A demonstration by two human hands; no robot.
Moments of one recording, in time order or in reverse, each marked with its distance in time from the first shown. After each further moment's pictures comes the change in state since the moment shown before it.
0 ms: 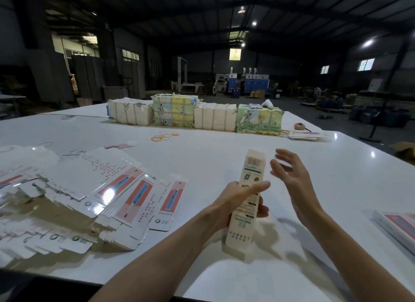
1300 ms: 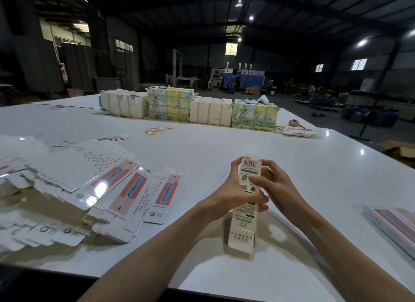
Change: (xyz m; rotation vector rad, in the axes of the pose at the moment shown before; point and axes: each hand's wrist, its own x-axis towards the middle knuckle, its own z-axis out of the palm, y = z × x) left_hand 0.001 -0.002 0.001 0.170 -0.088 0.202; right_hand -0.005 0.026 0.007 0.219 -0.299 0.121
